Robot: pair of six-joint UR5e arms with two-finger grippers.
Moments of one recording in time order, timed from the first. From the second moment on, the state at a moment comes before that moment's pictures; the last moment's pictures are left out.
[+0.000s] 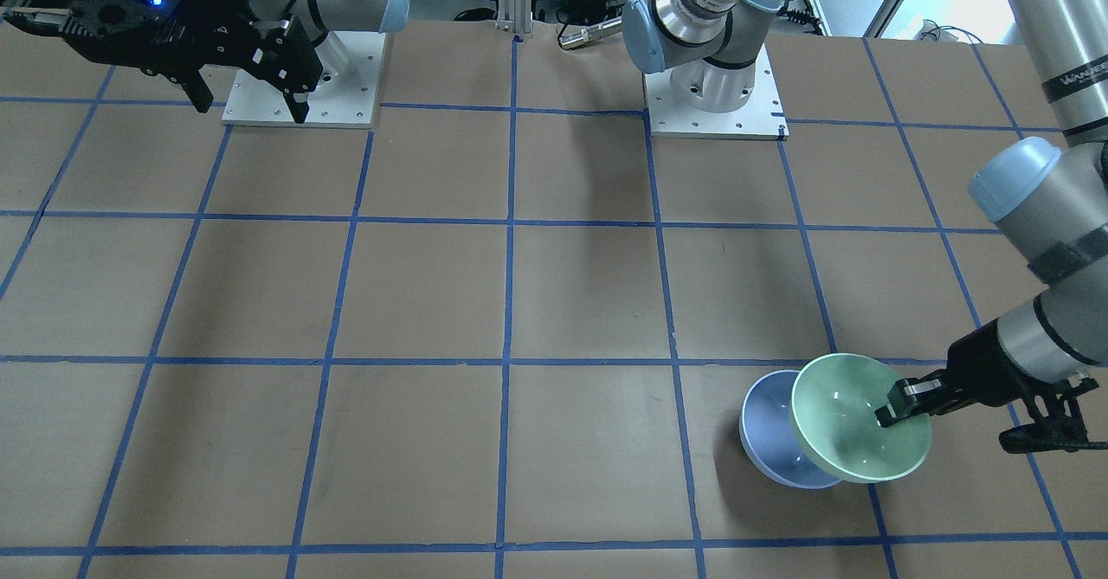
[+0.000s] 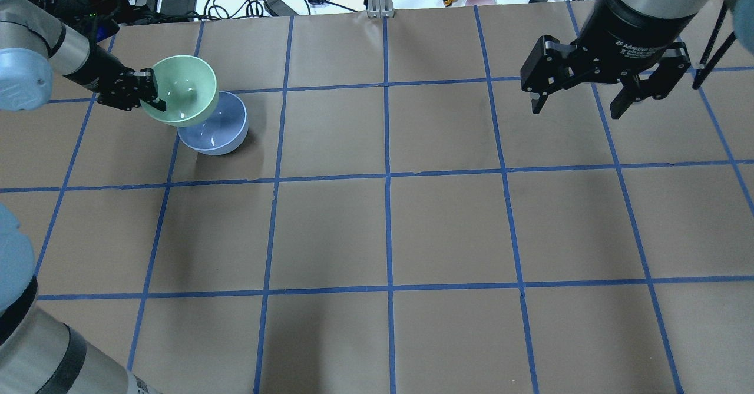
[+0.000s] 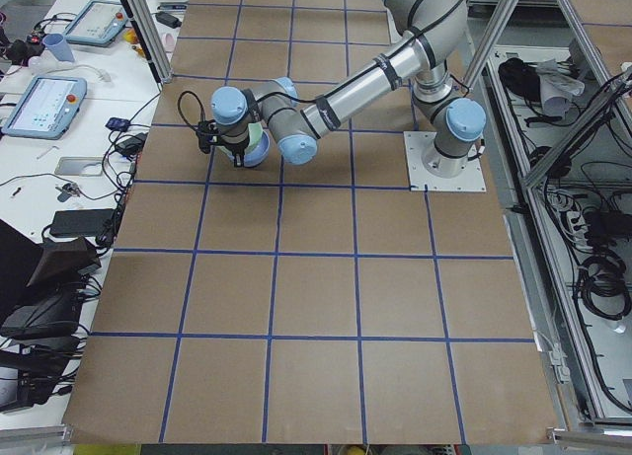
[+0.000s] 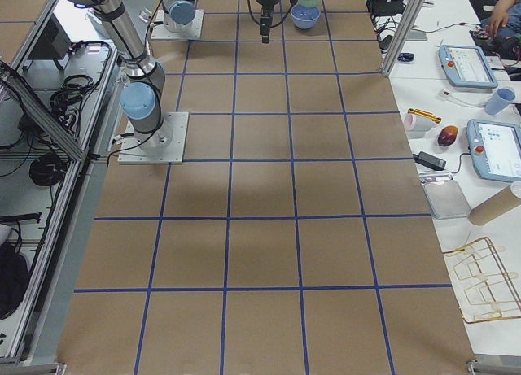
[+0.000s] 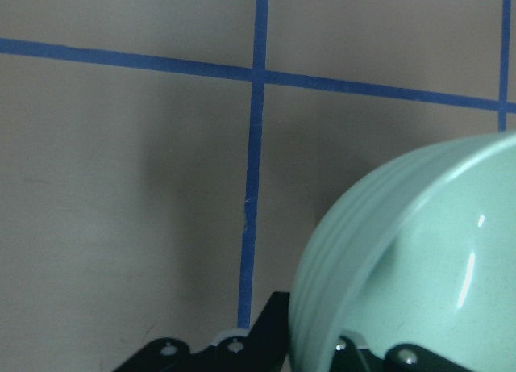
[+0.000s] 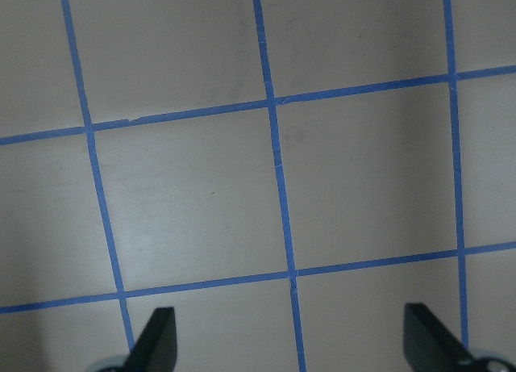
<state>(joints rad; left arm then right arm) -1.16 -2.04 -1.53 -1.17 1.30 0.27 1.58 -1.67 1.55 -1.46 -1.56 0.13</state>
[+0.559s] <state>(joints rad) -1.19 -2.05 -1.53 -1.17 1.34 0.26 1.58 -1.67 1.55 -1.46 -1.56 0.13</state>
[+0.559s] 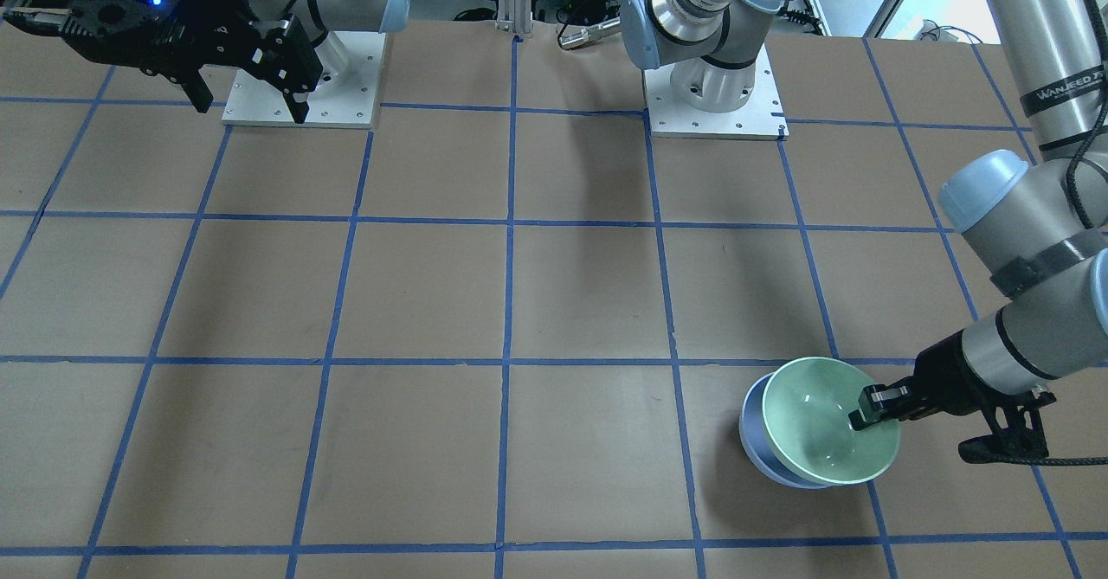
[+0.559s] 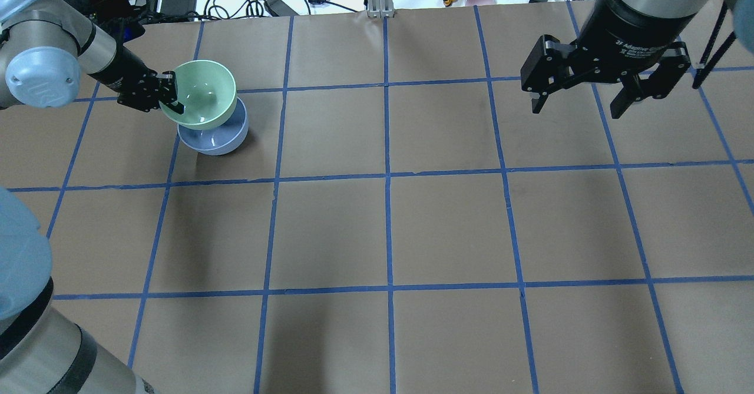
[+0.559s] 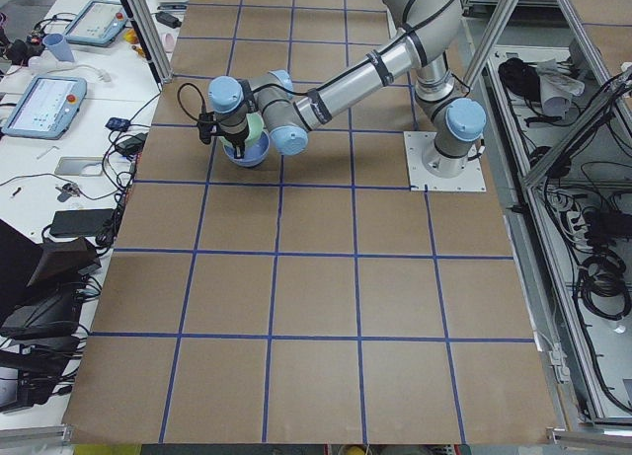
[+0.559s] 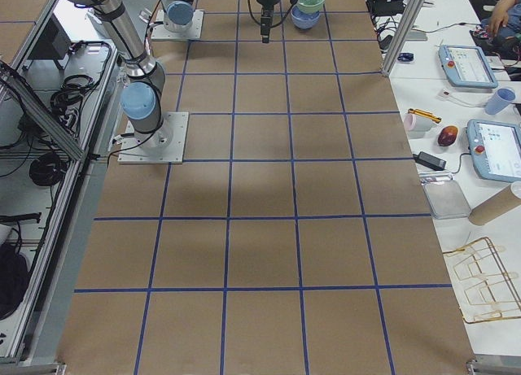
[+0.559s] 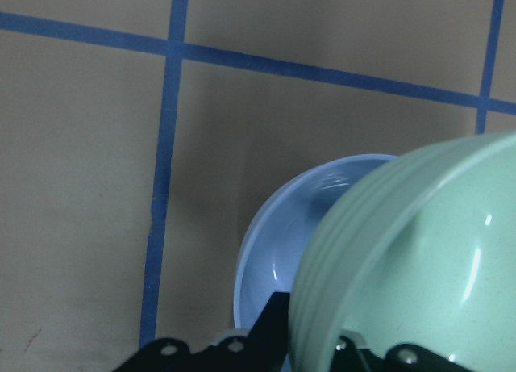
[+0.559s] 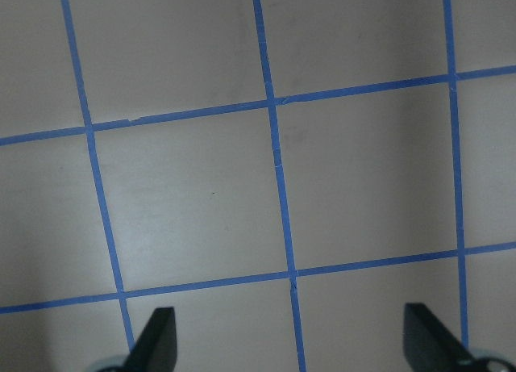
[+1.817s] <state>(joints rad) -1.20 -2.00 -1.53 -1.20 1.37 0.26 1.58 -1.67 1.55 -1.46 -1.56 0.13</state>
